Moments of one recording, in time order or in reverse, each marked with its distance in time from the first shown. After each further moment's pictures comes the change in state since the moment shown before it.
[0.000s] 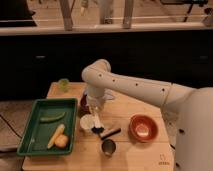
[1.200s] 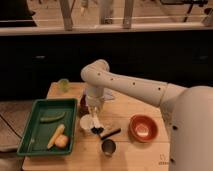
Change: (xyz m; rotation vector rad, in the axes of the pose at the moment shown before) arm 0.000 -0.005 0.007 0.005 -0.058 -0.024
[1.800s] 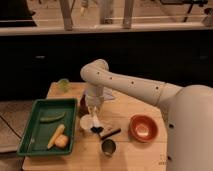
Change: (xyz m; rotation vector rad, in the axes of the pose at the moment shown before) arm 0.003 0.000 0.002 0.004 -0.026 -0.002
